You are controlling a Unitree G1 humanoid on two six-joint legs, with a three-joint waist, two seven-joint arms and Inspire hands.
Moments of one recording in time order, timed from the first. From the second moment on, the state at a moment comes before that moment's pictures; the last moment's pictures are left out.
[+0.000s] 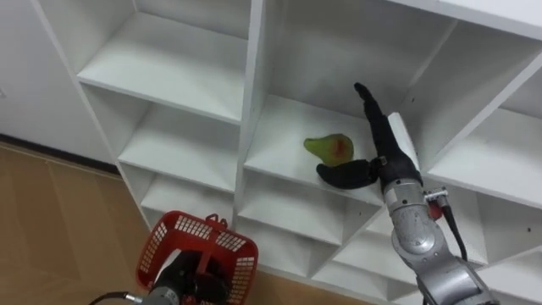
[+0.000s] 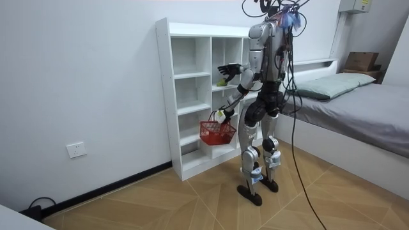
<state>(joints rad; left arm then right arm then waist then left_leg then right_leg) -0.04 0.17 -0.18 0.88 0.06 0.01 -0.03 -0.14 -0.30 0.33 0.30 -0.16 -0.07 -0.32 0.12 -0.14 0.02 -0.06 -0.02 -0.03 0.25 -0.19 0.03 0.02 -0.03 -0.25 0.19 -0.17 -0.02</state>
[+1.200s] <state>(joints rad) -0.03 0.15 -0.18 0.77 0.12 0.05 -0.03 -0.14 -0.28 0.33 0.40 -0.13 -0.01 -0.28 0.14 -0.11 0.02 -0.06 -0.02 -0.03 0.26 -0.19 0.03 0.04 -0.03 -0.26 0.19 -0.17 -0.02</state>
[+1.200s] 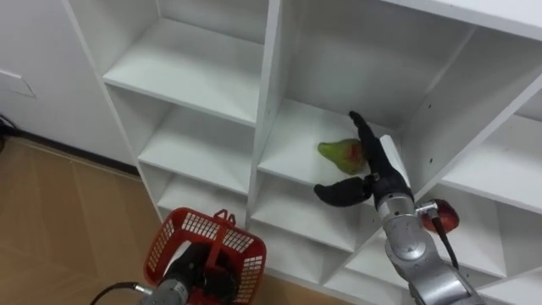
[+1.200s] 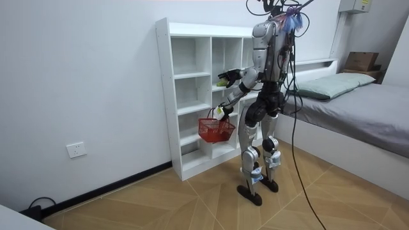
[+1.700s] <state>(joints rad) 0.04 0.16 -0.18 0.70 0.12 0.05 -0.06 -0.14 -0.28 0.33 0.42 -0.13 0.00 -0.27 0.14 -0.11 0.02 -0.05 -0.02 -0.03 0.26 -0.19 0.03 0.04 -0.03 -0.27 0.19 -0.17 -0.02</state>
